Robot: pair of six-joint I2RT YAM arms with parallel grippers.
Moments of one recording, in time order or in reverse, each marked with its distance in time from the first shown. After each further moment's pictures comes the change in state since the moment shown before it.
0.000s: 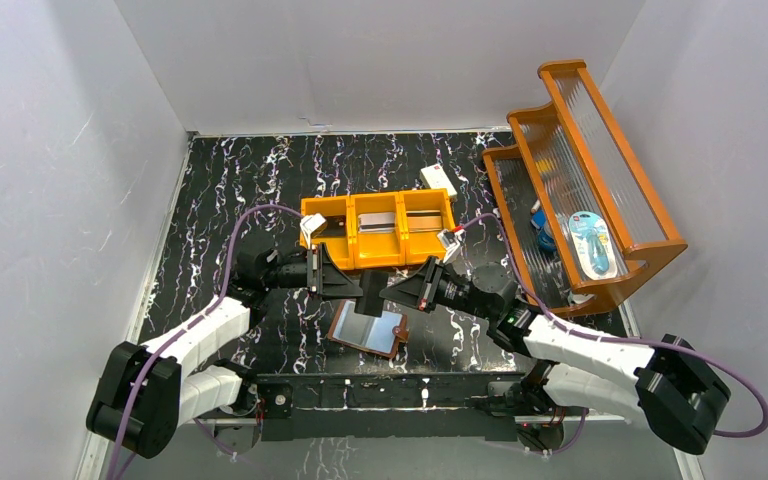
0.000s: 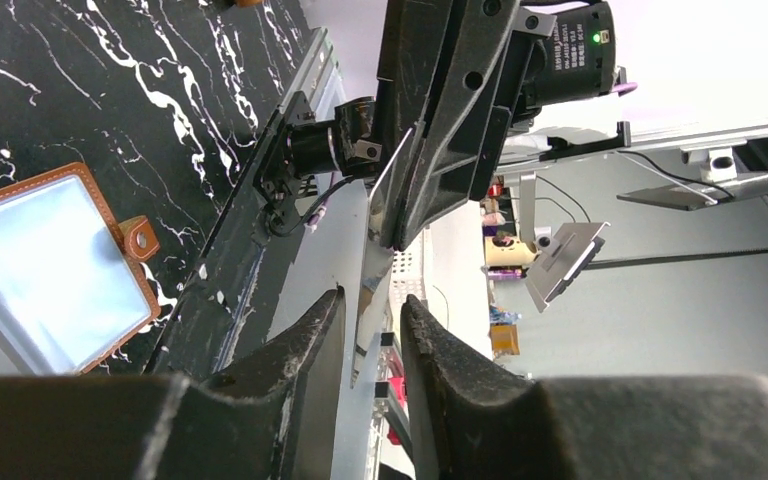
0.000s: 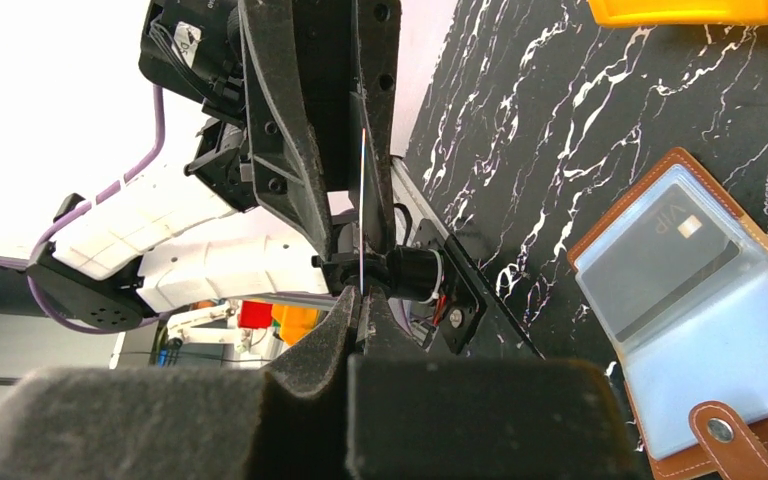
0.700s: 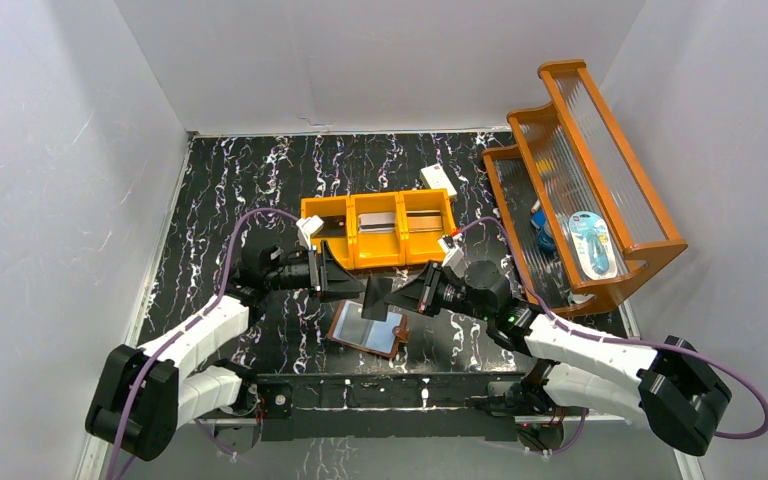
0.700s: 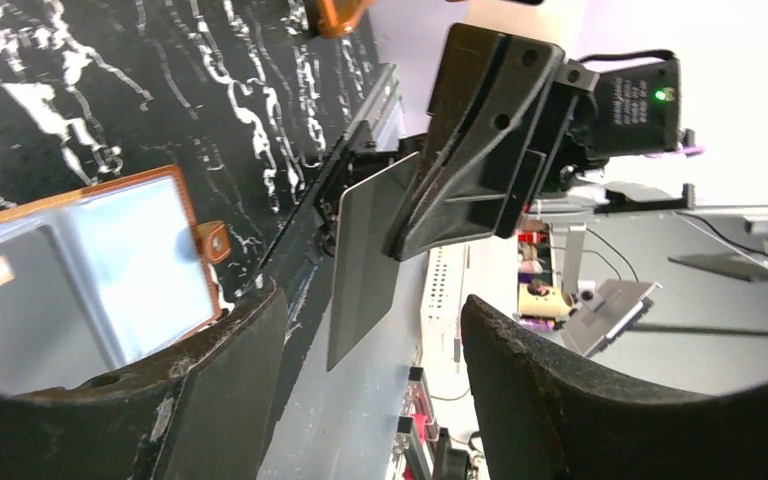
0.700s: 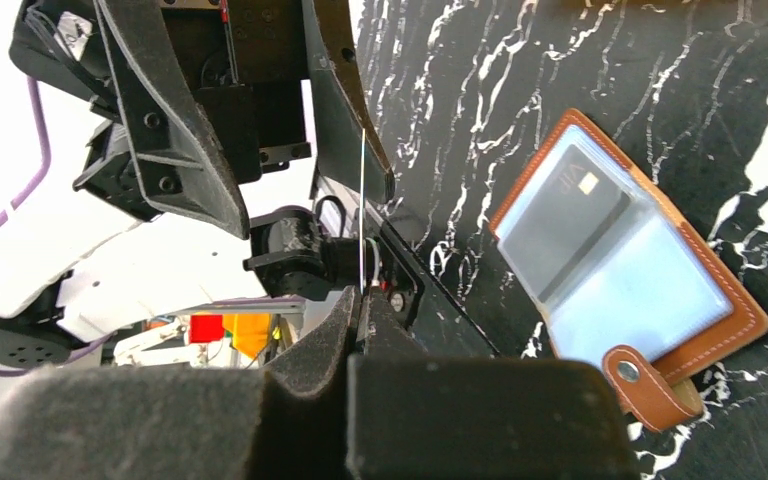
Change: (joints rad) left arm 0.000 -0.017 0.026 -0.248 -0.152 0.146; right arm 0.000 -0.007 0.017 -0.197 0.049 -0.049
